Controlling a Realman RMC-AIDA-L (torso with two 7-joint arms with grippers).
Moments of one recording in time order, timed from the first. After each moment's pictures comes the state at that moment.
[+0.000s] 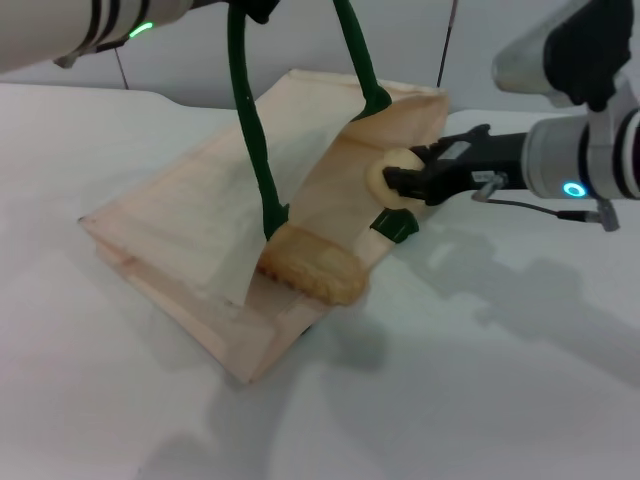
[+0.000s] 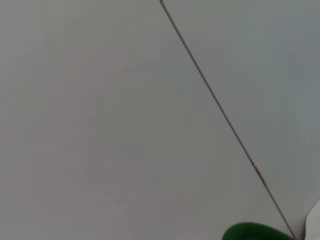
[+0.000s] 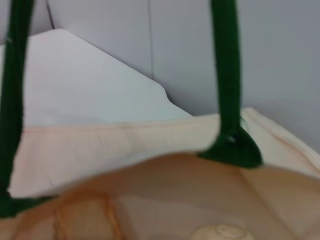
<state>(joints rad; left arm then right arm) -0.42 -2.03 1.70 1.98 -0.17 -1.00 0.30 0.62 2.03 -1.59 -1.11 -2.11 -0.83 2.31</state>
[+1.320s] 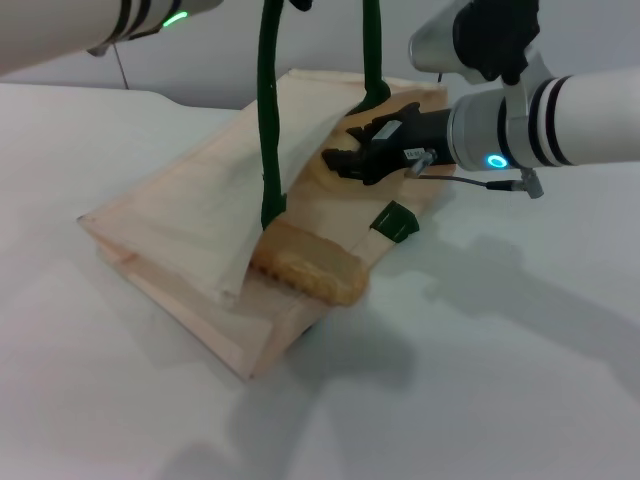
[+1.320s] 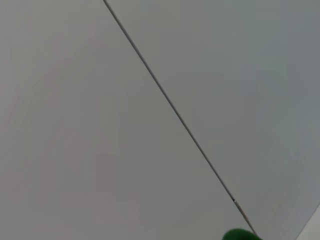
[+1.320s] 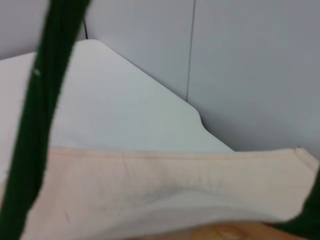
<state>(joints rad) -0.44 -2.03 1.75 2.02 -0.17 -1.00 0.29 0.88 2.03 -1.67 -0.76 -1.86 -0.69 2.12</state>
